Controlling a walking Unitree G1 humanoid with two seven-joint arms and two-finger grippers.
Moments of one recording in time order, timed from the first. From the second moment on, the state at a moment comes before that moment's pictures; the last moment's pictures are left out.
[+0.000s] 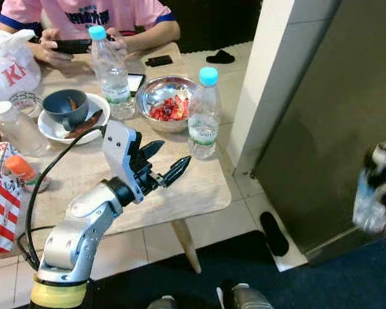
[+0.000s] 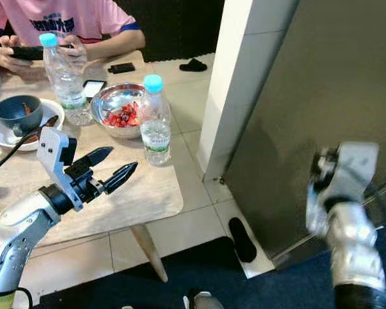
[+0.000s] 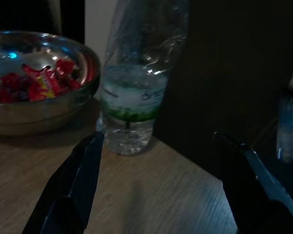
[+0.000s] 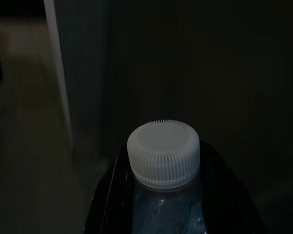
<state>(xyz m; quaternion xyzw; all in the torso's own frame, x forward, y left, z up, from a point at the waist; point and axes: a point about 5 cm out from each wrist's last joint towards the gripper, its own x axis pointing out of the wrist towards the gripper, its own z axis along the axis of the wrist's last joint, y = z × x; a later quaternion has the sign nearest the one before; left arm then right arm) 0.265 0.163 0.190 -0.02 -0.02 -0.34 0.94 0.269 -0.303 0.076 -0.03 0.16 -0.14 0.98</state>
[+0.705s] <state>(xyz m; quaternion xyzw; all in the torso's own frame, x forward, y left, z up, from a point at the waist) 0.159 0.191 0.174 -0.16 0.17 -0.48 0.85 0.218 -0.235 -0.030 -0.02 0.27 -0.08 0.96</state>
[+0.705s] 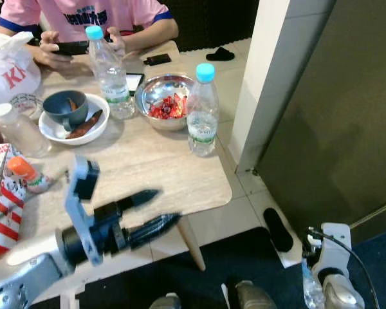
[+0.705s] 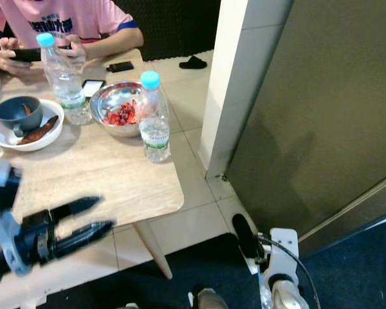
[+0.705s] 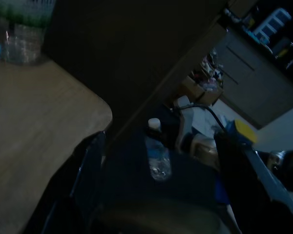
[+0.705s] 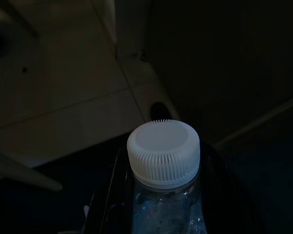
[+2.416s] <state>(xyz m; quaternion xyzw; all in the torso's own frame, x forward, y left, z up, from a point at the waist) 0.117 0.242 -0.096 0.05 0.51 0.03 0.86 0.125 -0.214 -0.100 -0.09 0.50 0.00 0.86</state>
